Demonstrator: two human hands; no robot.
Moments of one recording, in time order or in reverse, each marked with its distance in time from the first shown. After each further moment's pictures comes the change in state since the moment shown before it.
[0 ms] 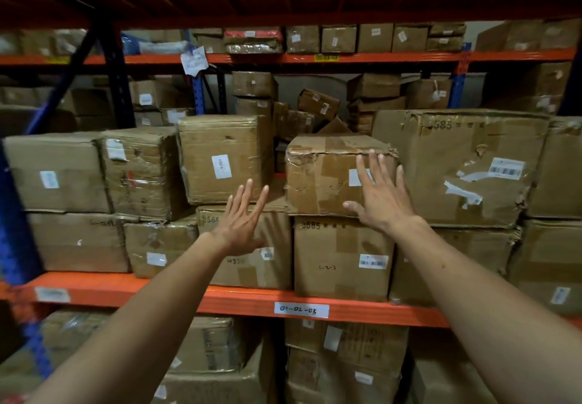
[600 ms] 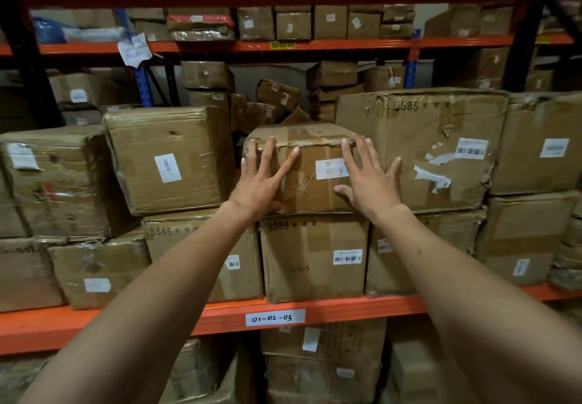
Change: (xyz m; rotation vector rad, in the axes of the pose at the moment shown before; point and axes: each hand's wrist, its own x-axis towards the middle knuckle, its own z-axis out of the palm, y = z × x) left_hand 0.101 0.082 -0.030 0.042 0.256 0.155; right_hand 0.022 0.037 0.023 -0.034 0.052 0.122
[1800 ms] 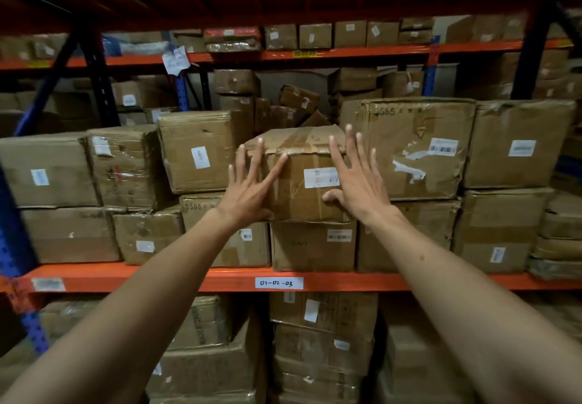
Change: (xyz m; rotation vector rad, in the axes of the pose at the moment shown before) left_hand -0.124 0.040 -0.076 -0.049 0.023 -0.068; right_hand -0.098 -0.007 -0.069 0.164 0.107 -0.200
